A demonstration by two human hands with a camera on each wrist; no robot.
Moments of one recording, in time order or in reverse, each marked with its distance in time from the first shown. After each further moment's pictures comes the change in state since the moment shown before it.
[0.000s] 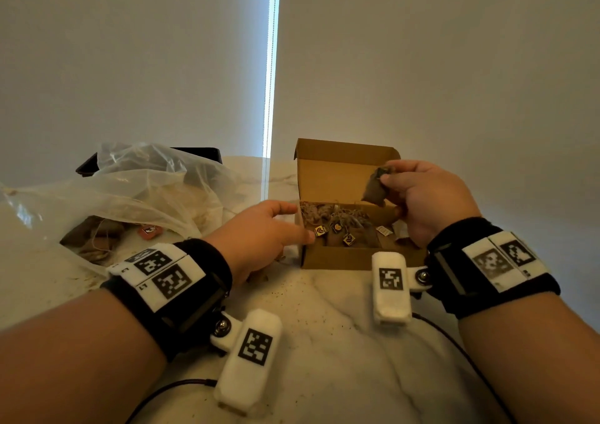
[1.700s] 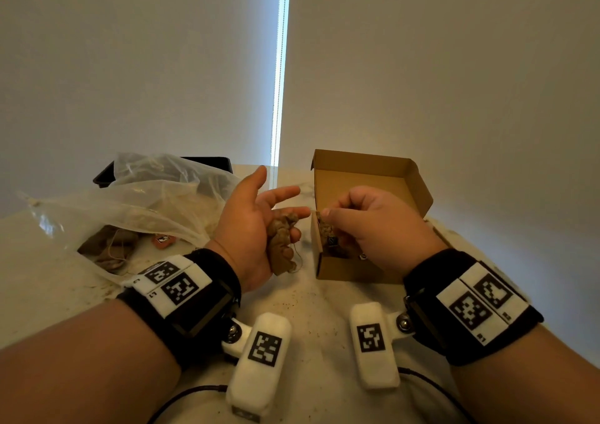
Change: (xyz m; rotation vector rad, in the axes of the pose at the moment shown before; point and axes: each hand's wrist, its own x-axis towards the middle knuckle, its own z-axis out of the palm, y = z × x) left_hand -0.004 0.010 -0.009 -0.795 0.015 -0.004; right_hand -0.056 -0.009 0.041 -0.545 -0.414 -0.173
